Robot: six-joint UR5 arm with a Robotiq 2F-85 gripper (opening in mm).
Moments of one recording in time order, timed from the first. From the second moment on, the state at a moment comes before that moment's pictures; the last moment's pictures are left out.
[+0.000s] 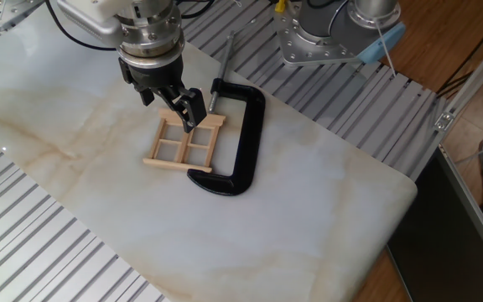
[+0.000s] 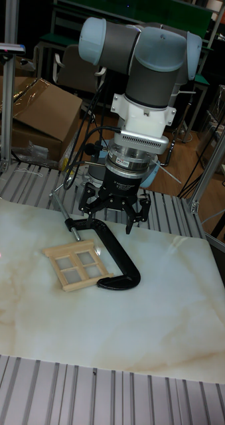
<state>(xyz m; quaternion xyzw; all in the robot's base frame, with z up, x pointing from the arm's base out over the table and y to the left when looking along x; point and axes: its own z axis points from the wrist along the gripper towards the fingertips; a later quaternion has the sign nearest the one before) 0.544 0.002 0.190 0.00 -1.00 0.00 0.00</state>
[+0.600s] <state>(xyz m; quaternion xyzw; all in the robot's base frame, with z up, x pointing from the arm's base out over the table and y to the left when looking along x) 0.579 -0.004 0.192 -0.01 -1.00 0.02 -0.07</state>
